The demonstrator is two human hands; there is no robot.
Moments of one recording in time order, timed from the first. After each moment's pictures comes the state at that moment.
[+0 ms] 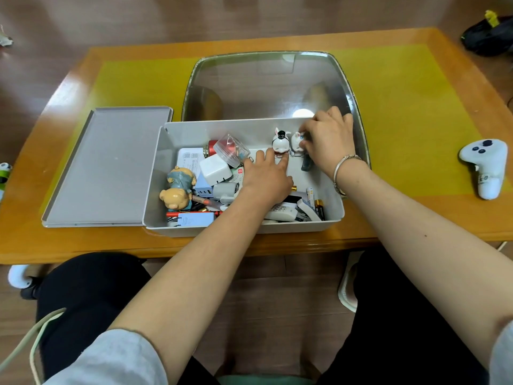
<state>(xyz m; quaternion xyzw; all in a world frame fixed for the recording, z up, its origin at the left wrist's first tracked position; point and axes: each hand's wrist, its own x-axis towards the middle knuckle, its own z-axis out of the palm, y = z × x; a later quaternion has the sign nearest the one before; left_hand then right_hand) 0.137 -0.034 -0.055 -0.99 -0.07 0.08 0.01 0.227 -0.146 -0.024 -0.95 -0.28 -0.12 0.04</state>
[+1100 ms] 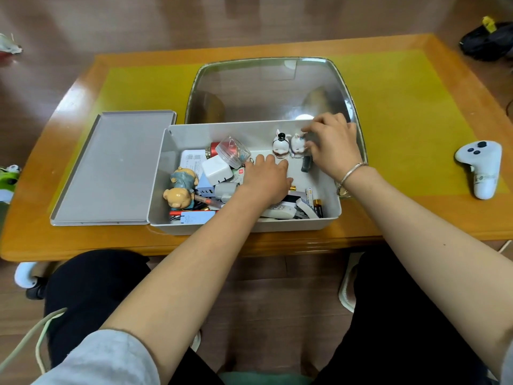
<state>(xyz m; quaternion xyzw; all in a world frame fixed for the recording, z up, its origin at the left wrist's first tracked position) 0.127 -0.034 -0.036 -0.99 -0.05 0.11 0.00 0.216 -0.163 -0.019 -0.94 -0.28 -0.10 0.14</state>
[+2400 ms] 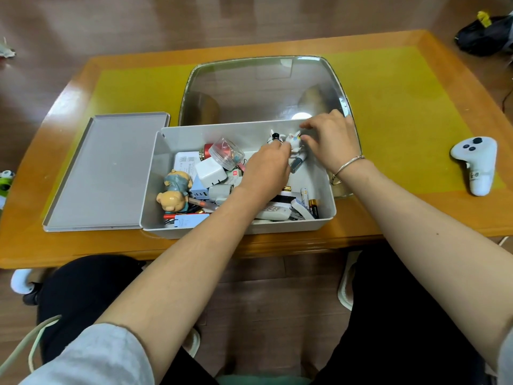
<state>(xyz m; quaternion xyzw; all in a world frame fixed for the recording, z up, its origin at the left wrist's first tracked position) 0.140 -0.037 -0.039 -0.99 0.01 -0.10 -0.14 0.229 -0.166 -0.015 -0.94 -0.28 -0.11 0.14</state>
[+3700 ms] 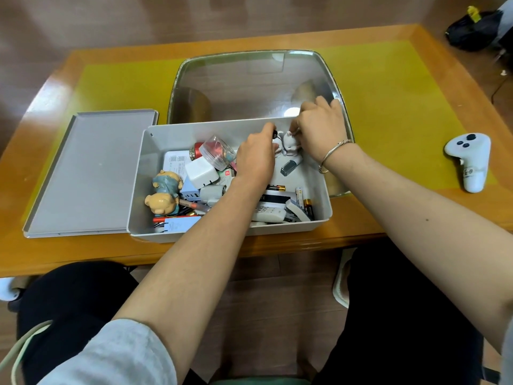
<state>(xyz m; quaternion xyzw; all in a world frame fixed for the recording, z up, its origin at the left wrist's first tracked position) 0.173 -0.028 -0.052 -0.95 -0.11 -0.14 -0.24 0.236 -0.145 -0.001 -0.95 -0.29 -0.09 -0.01</state>
